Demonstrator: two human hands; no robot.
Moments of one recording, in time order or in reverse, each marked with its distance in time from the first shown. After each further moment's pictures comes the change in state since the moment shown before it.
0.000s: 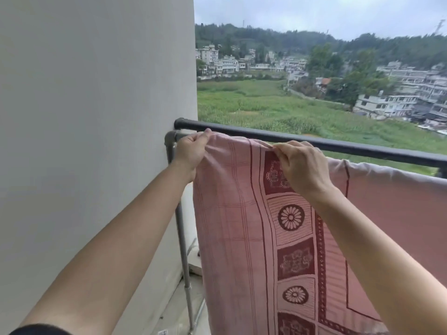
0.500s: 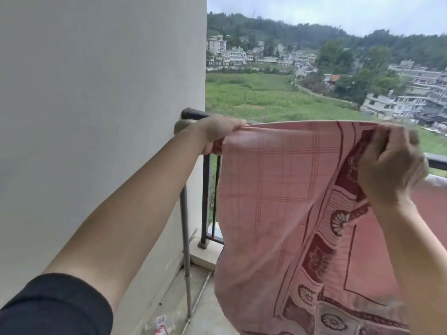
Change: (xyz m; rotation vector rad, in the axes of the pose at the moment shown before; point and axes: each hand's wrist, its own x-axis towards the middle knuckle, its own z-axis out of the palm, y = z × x) left_hand -0.004 0.051 0.014 0.386 -0.457 -0.232; right_hand -0.027 0.047 -0.052 -0.014 0.479 0.454
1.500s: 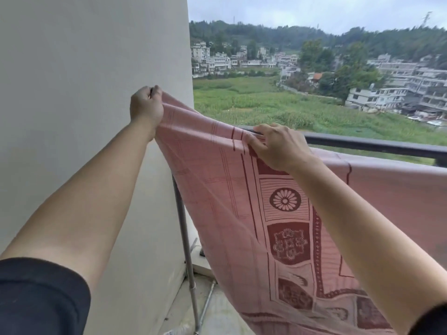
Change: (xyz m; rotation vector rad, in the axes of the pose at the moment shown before) left_hand 0.034 -0.014 -0.119 0.108 0.932 0.373; right_hand -0.006 -0.110 0.069 -0.135 -0.691 -0.459
